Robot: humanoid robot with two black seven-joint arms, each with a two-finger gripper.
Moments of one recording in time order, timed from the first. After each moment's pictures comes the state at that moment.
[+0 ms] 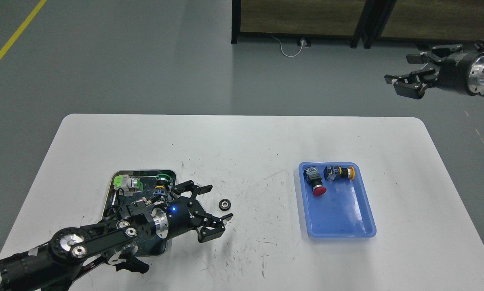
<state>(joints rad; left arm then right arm) -0.60 0.18 -0.19 -1.02 0.74 -0.06 -0.13 1.18 -0.83 0.11 0.71 -0.46 0.58 0.00</state>
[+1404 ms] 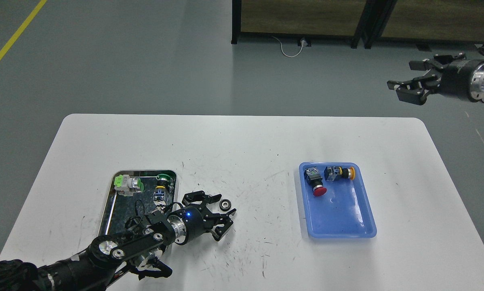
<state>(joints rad) -0.57 0.01 -0.17 -0.77 0.69 -0.02 -0.15 1.14 -0.83 0.13 0.71 -0.46 0.58 0.00</state>
